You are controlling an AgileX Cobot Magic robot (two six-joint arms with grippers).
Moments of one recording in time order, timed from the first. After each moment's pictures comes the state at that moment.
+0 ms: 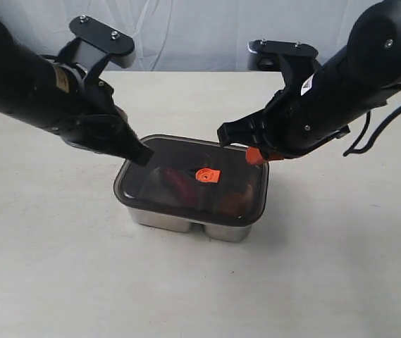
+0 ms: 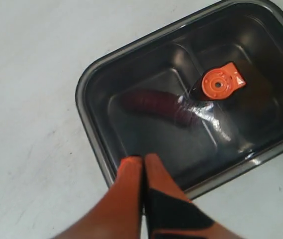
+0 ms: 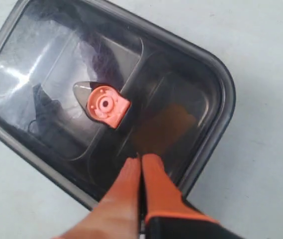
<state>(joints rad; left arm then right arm) -0.61 1.47 -1.01 -0.05 0.59 0.11 0.65 1.56 -1.03 0.30 0.65 0.00</state>
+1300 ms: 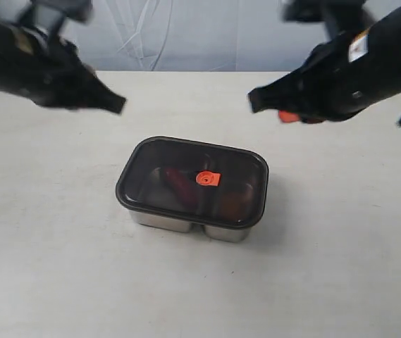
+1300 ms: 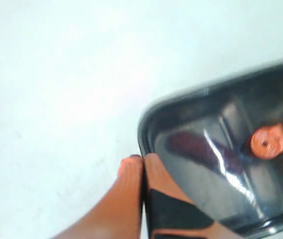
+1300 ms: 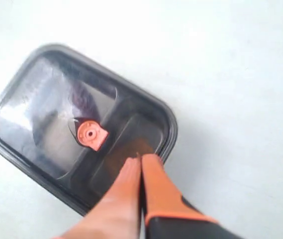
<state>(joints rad) -0.47 1.39 -1.03 -0.07 0.50 0.10 0.65 1.34 -1.03 0.06 0.69 0.14</state>
